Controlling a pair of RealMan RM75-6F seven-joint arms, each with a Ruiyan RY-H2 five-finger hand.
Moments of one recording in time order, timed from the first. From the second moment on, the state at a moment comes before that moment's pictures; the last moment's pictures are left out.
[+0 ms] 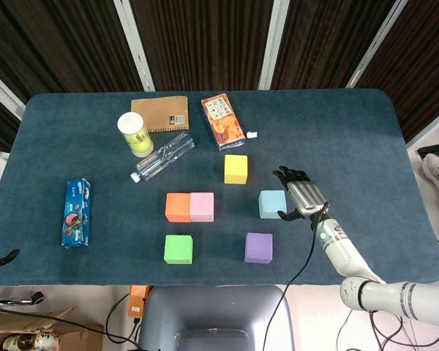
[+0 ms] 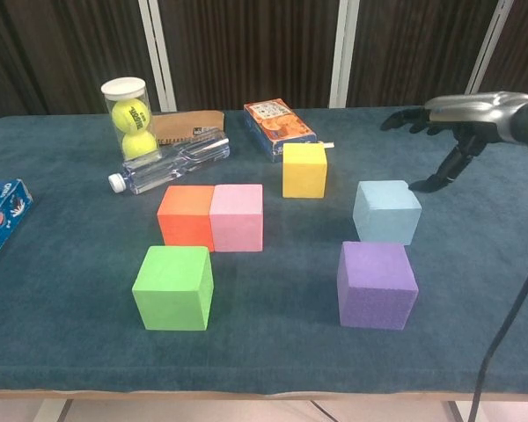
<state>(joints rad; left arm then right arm) -0.14 -0.93 -0.11 -1.68 1.32 1.37 -0.09 0.85 -1.23 0.11 -1.73 -0.70 0.90 -0.31</state>
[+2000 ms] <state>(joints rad) -0.15 -0.93 -0.12 -1.67 1.28 1.33 -0.11 0.88 -1.52 0.25 -1.37 -0.82 0.64 0.02</state>
